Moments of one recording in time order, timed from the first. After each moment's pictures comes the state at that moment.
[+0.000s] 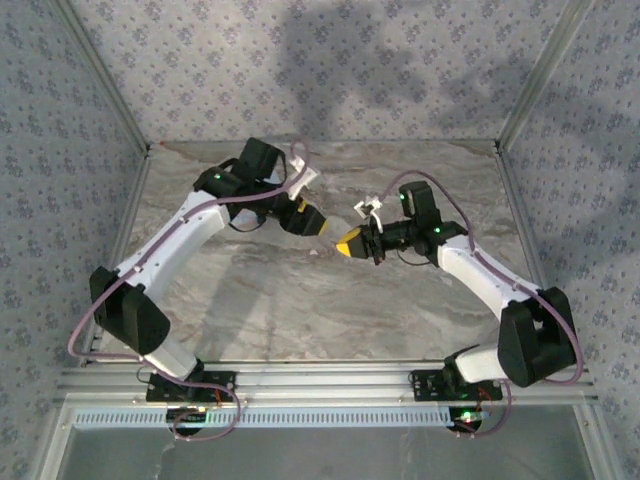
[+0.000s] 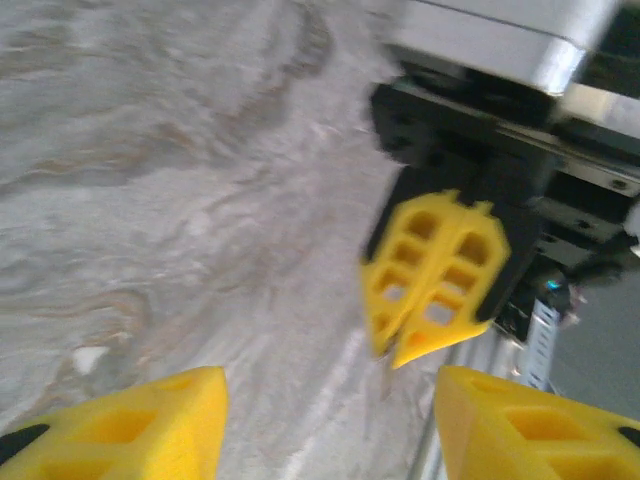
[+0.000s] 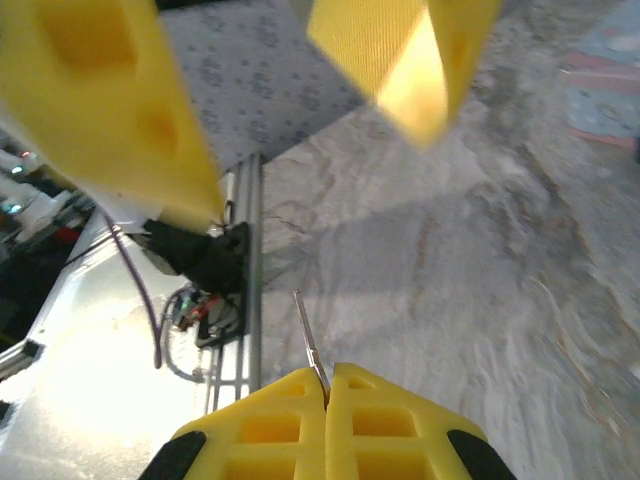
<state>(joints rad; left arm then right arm) -0.55 1.57 1.56 -0.86 0.61 0.04 0.37 1.36 0.91 -0.23 -1.06 -0.09</state>
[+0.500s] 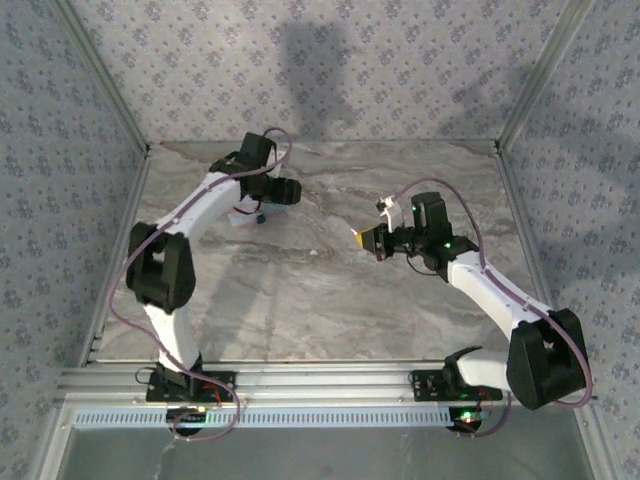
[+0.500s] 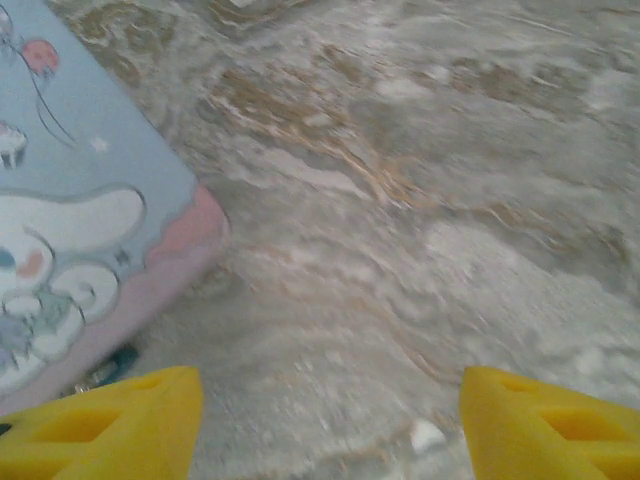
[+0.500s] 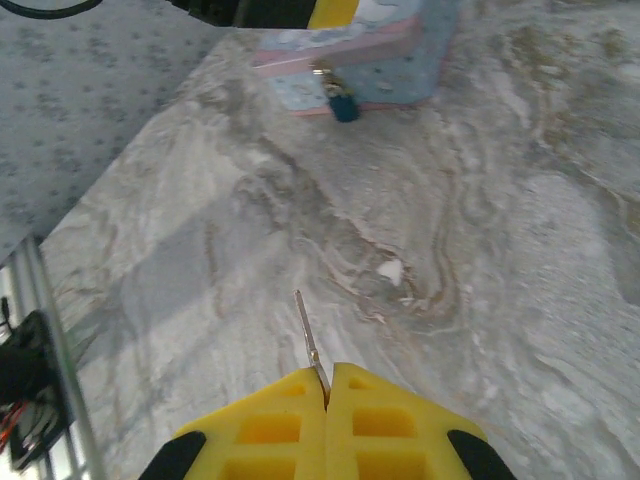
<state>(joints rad) -0.40 1.93 1.65 -0.69 0.15 -0.20 0.35 1.26 0.80 -0.16 -0.62 0.13</state>
